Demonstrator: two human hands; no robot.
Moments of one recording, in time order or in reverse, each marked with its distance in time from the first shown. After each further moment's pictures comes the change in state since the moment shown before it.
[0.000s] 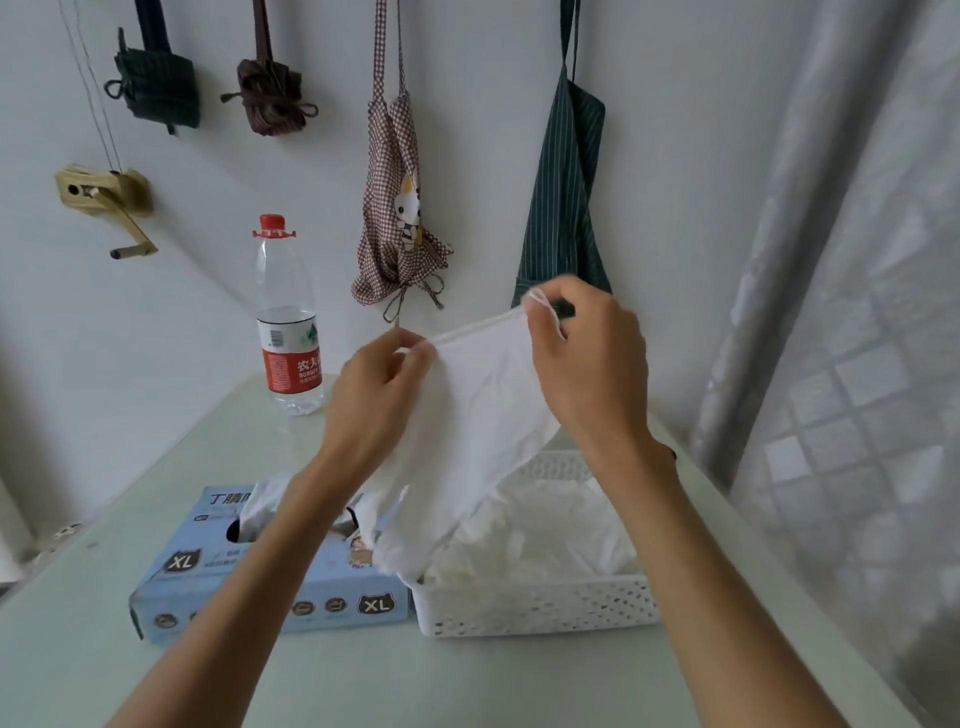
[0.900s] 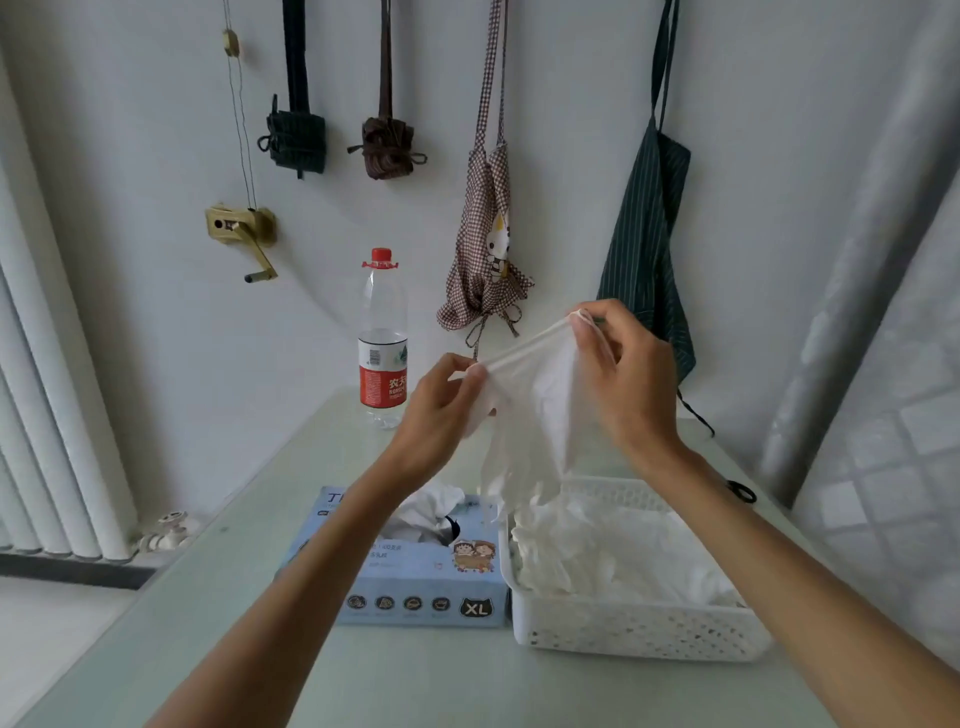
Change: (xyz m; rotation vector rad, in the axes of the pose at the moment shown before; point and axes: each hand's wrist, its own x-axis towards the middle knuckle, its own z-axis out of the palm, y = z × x) left_hand -0.010 -0.004 -0.060 -0.277 -0.148 -0.114; right_hand 0.000 -0.031 0.042 0.258 0.010 -0.165
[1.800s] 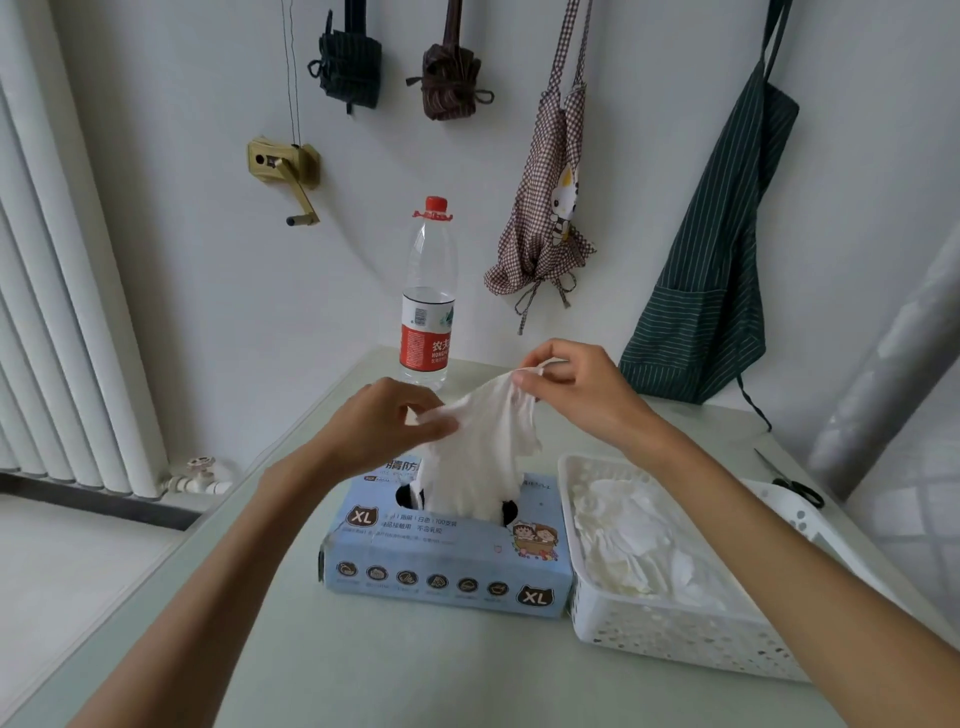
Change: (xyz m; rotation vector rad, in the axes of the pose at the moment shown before) left_hand -0.010 -0.068 -0.104 0.657 -0.217 -0.029; right_hand -0.017 -0.003 0.084 0.215 -0.689 0.372
